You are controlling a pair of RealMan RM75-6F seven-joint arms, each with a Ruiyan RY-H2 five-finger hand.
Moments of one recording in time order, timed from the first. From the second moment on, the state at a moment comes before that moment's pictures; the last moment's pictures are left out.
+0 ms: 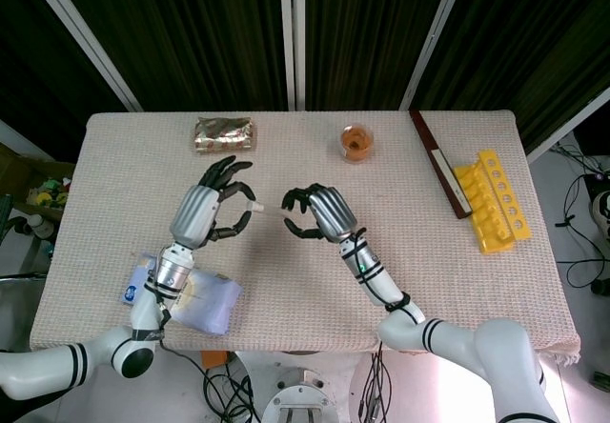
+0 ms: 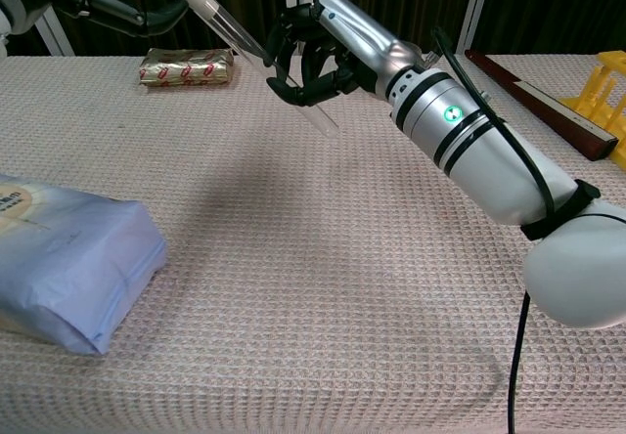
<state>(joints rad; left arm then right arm) -0.62 -1.53 -0.26 -1.64 1.37 1.25 -0.07 0.90 -2.01 0.26 -0.90 -1.47 1.18 0.42</state>
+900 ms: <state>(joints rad) -0.58 -1.38 -0.26 -1.65 1.35 1.25 -0.01 0.88 -1.82 0.20 -0.98 -1.46 1.05 0.14</state>
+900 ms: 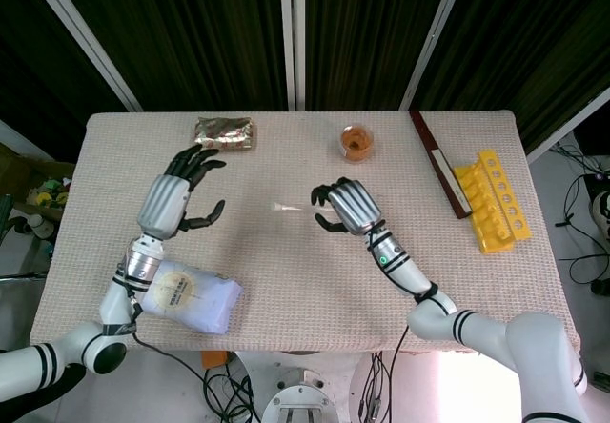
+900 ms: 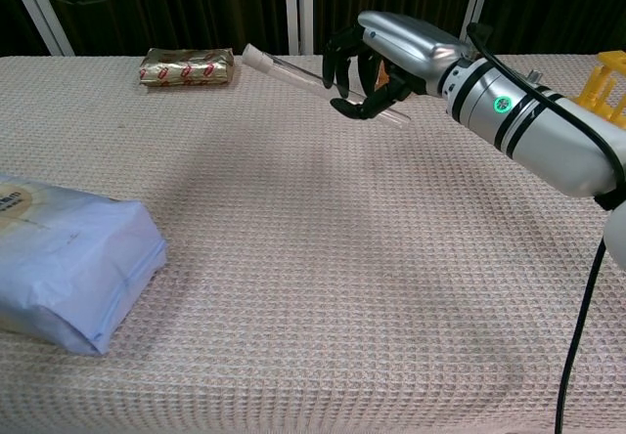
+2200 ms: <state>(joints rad) -0.52 -1.30 -0.23 -1.60 1.29 1.26 0.05 0.86 -1.80 0.18 -1.08 -1.29 0.88 -0.39</state>
